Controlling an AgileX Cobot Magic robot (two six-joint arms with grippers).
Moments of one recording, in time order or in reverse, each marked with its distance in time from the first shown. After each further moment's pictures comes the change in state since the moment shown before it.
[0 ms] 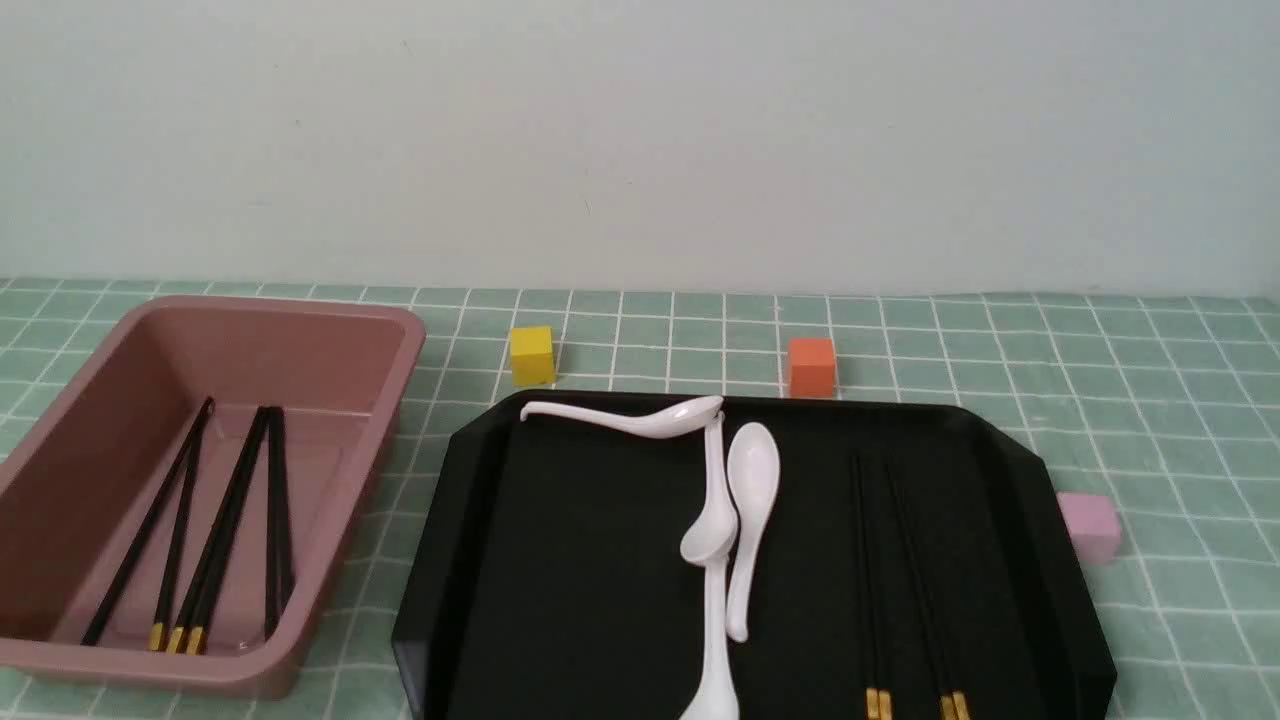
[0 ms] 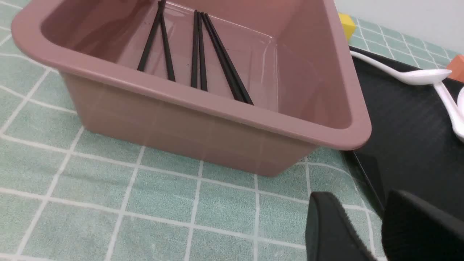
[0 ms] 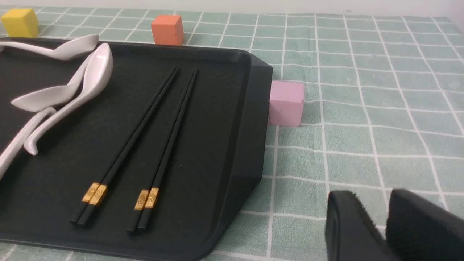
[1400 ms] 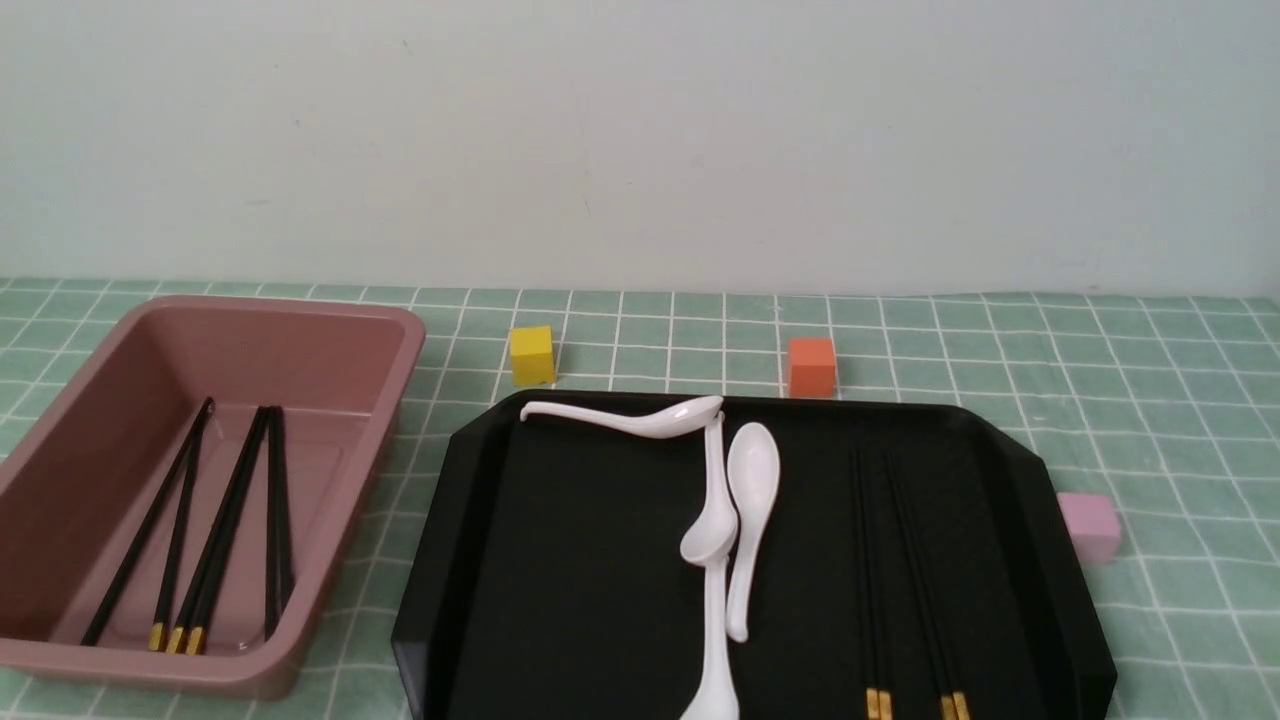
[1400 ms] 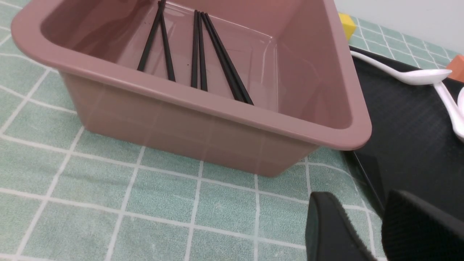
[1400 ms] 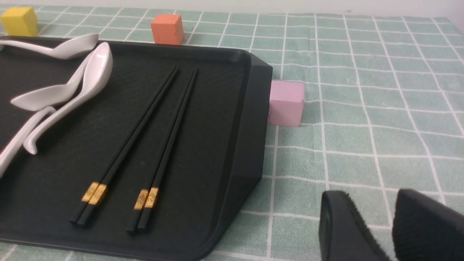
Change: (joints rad) right arm 0.000 0.000 0.000 0.008 -0.001 0.014; left arm 0.000 0.000 0.000 0.000 0.000 0.000
